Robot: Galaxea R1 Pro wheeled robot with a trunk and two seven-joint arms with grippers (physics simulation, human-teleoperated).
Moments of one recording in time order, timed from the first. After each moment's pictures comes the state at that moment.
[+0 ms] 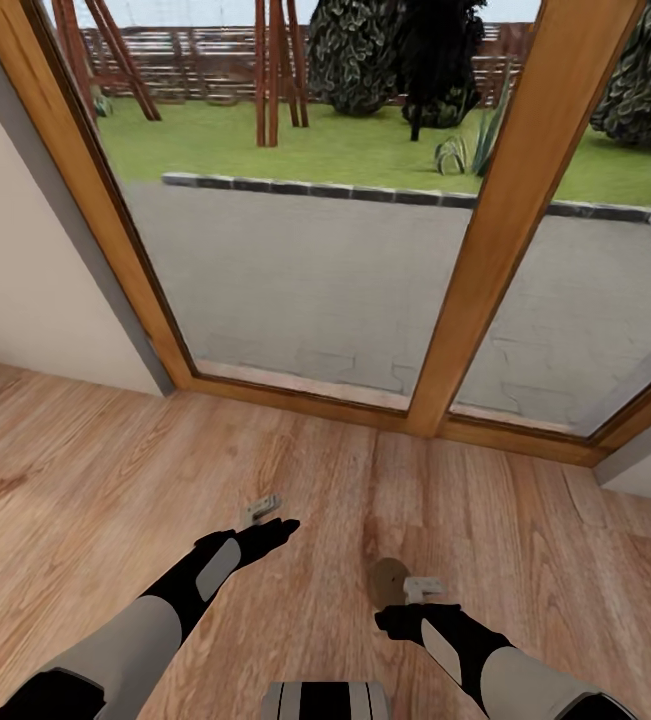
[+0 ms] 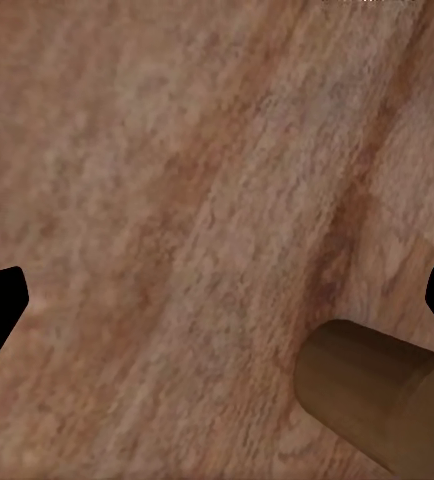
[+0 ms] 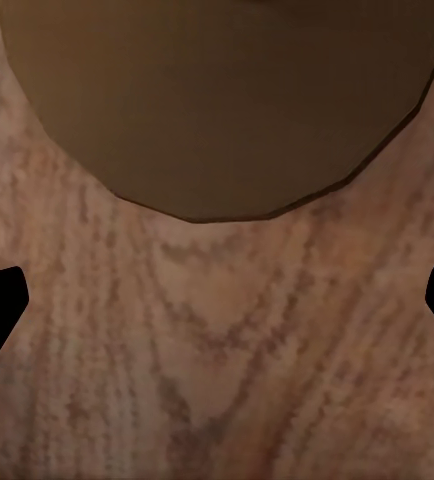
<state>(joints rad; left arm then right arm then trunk) -0.75 -0.07 -0.26 -0.42 0.71 0.31 -0.06 -0.68 0.05 0.46 -0.17 -0.47 0.21 0.03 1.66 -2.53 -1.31</state>
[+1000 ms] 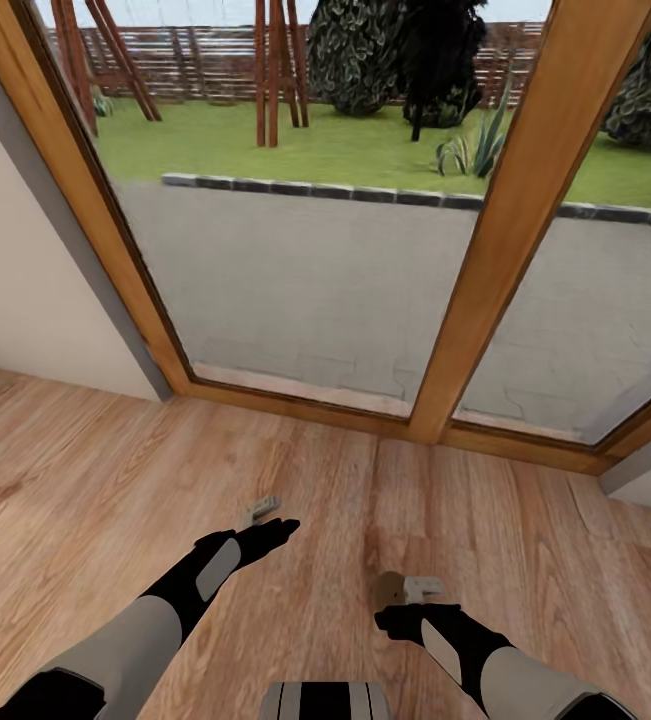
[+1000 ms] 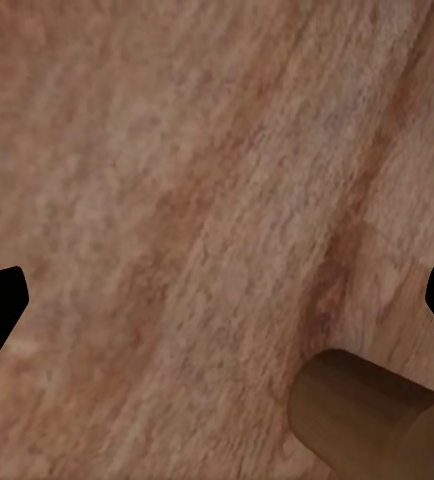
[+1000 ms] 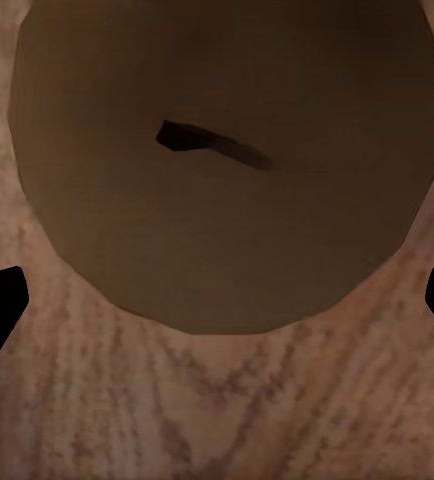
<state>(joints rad) -0.75 -0.07 -0.26 -0.42 0.71 0.31 -0.06 -0.68 0.05 0.45 -0.17 -0.47 0.21 0.03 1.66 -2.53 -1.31</state>
